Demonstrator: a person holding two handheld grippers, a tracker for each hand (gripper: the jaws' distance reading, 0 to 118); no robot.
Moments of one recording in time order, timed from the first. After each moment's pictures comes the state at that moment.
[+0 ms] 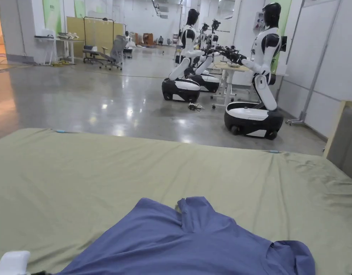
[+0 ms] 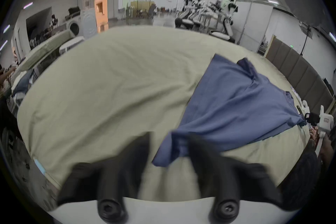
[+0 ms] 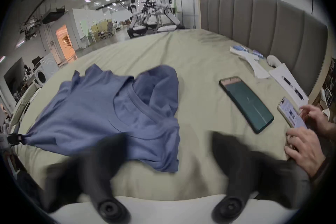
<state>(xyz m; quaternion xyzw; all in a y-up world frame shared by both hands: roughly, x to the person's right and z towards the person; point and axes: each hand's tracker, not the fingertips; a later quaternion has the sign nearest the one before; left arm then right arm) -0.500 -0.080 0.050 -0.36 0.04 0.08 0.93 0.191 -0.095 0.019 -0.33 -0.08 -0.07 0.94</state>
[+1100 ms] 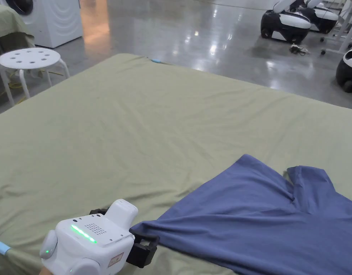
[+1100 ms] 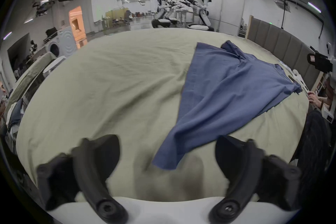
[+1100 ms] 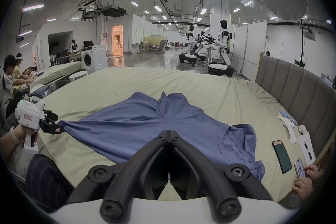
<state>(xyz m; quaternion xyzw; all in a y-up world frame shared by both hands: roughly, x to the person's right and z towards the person) -0.528 -0.112 0.040 -0.37 -0.06 0.00 0.92 -0.022 0.000 0.045 -0.21 0.12 0.05 0.97</state>
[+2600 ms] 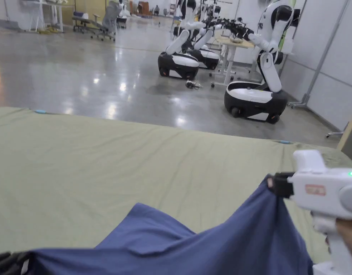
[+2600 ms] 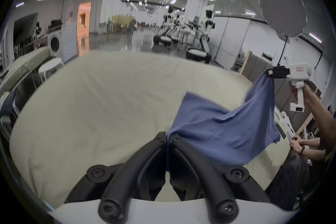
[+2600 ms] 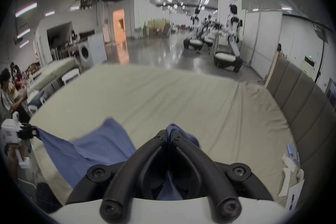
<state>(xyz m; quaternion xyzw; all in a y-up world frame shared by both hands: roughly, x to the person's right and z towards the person) -0.513 0.002 -0.027 -0.28 -0.06 0.09 0.95 0.055 0.120 -0.215 -0.26 0.13 0.05 0.96</state>
